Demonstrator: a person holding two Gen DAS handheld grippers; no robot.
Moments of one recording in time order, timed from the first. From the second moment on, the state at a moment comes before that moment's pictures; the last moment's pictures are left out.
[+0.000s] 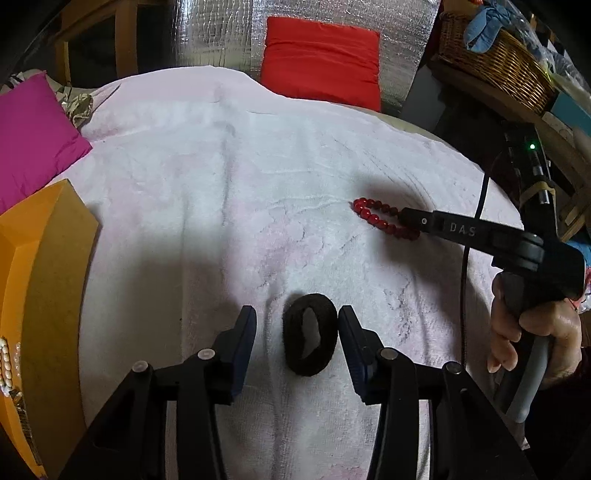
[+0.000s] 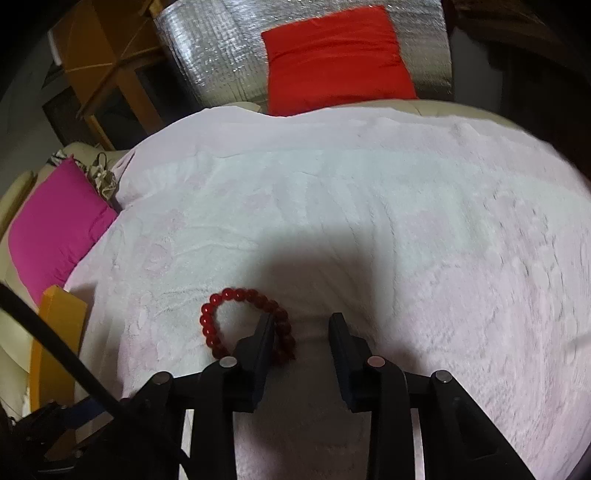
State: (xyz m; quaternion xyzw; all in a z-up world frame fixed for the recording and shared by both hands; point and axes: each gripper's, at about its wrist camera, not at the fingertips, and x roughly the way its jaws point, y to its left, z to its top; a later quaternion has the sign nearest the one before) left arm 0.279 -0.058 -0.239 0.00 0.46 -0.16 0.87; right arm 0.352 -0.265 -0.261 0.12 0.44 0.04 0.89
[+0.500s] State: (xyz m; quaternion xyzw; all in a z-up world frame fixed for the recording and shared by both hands) left arm 0.274 -0.049 -0.233 0.00 0.45 -0.15 0.88; right arm 0.301 -0.275 -0.244 0.09 0.44 0.04 0.89
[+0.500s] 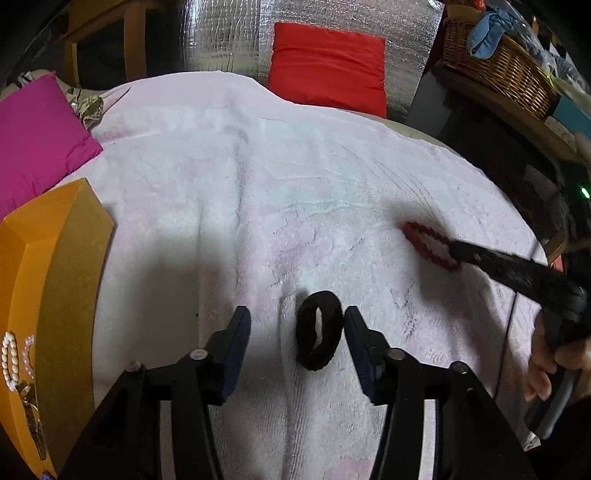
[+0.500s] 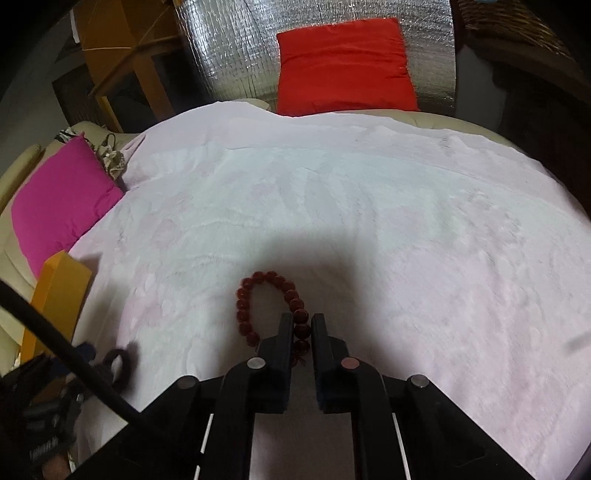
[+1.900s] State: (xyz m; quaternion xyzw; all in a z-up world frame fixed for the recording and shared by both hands) left arm 0.274 -0.076 -0.252 0.02 0.48 -0.21 0.85; right arm 0.243 -0.323 -0.236 0.18 0.47 0.04 0.86
